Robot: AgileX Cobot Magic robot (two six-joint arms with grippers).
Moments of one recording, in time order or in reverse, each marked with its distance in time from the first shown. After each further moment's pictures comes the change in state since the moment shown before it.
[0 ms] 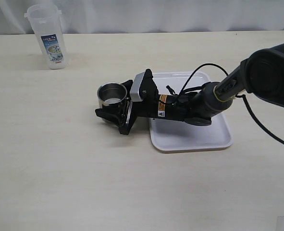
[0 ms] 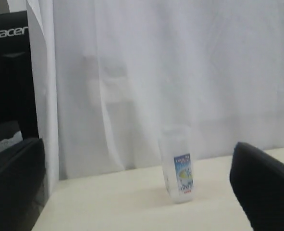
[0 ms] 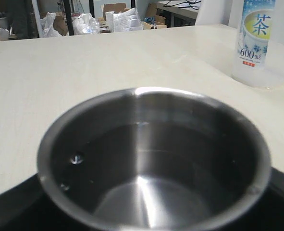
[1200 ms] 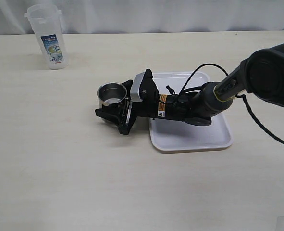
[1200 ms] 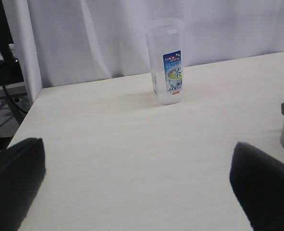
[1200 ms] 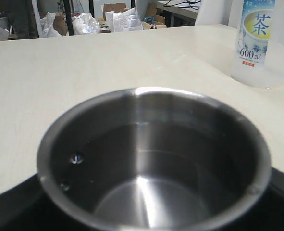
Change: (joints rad) left arm 0.000 0.000 0.135 -0.009 0.175 0.001; right arm 0.000 0.000 0.000 0.002 0.002 0.000
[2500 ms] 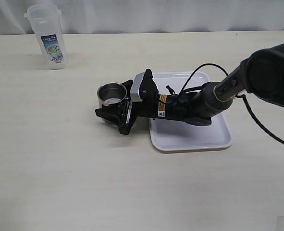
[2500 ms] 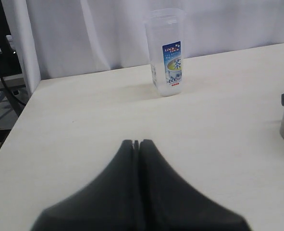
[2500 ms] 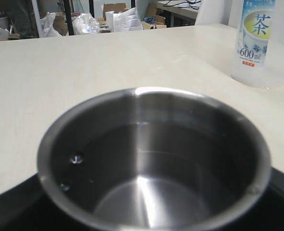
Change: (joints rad) left arm 0.000 0.000 0.000 0.000 0.030 -0.001; right arm 0.000 0.000 0.000 0.000 0.000 0.000
